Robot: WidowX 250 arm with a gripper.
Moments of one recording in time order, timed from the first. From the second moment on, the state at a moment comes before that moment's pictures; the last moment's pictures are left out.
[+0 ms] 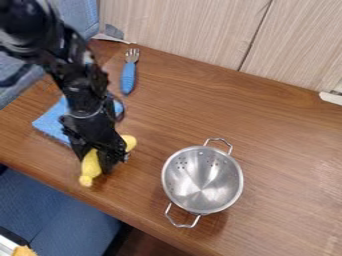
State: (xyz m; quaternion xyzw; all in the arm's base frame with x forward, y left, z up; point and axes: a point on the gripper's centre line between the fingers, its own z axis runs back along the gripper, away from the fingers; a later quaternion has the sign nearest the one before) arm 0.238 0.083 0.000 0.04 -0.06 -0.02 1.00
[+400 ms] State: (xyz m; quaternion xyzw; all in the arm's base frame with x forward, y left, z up) arm 0.239 0.083 -0.007 0.04 -0.05 0.00 1.00
